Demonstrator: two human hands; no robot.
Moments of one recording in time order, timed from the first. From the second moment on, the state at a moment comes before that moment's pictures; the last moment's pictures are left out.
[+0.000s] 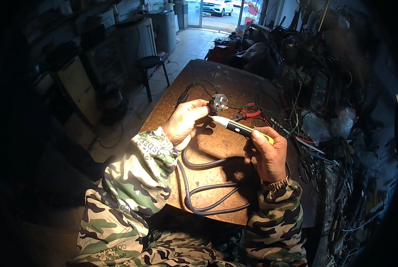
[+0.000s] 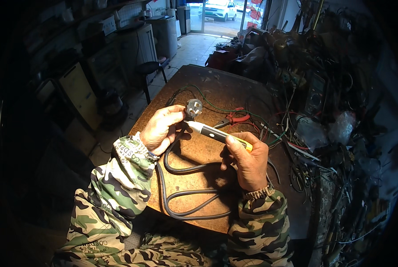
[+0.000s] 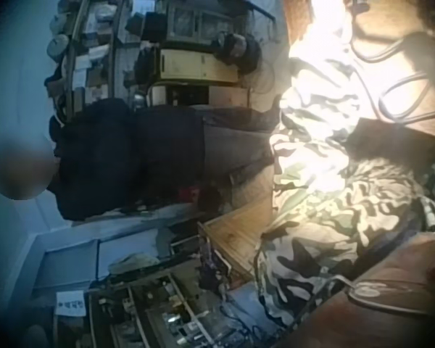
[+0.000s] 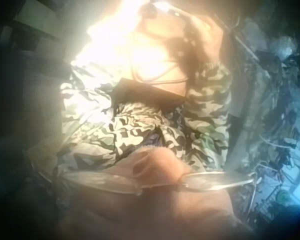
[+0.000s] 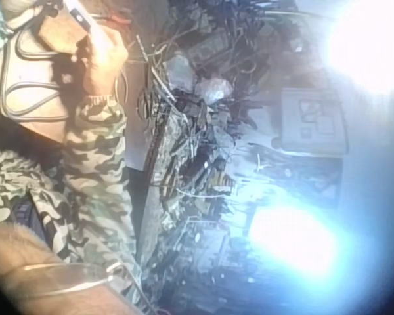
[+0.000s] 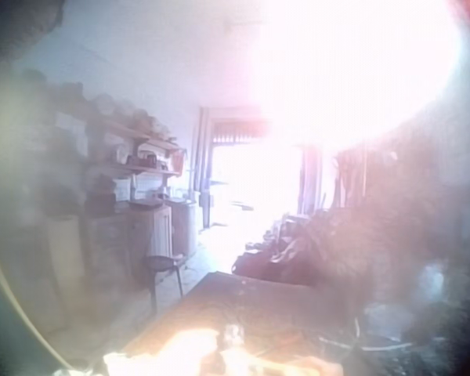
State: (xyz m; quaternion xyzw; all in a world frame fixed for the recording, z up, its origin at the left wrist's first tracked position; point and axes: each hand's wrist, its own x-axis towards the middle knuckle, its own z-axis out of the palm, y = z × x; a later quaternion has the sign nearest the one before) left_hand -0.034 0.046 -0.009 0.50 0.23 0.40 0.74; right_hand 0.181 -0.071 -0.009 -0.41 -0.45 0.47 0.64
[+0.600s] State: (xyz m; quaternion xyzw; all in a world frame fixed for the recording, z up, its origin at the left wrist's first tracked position) left_hand -0.036 0.053 -0.015 0.51 0.18 0.40 0.74; right_hand 0.178 -0.071 -0.007 -0.41 -0.45 0.47 0.64
